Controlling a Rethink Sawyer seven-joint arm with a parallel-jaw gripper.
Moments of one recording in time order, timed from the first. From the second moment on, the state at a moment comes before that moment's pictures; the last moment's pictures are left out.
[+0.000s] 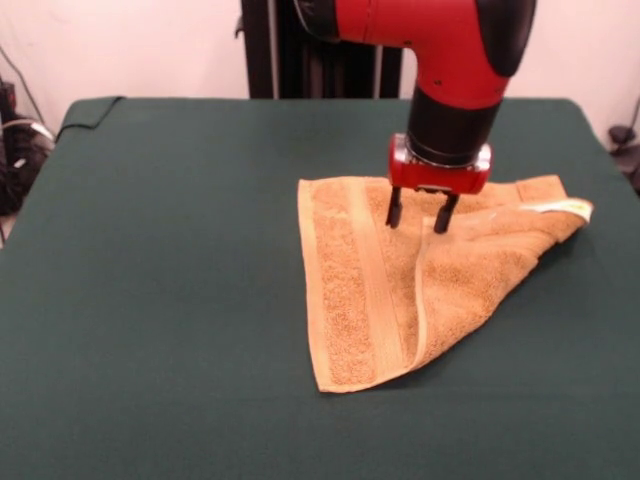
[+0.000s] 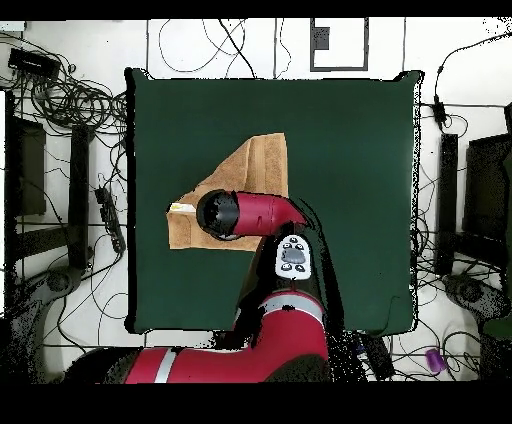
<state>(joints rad) 0.02 -0.37 -0.10 1.53 0.02 0.50 1.79</state>
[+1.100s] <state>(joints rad) 0.07 -0.34 -0.15 1.51 0.12 0.40 1.79</state>
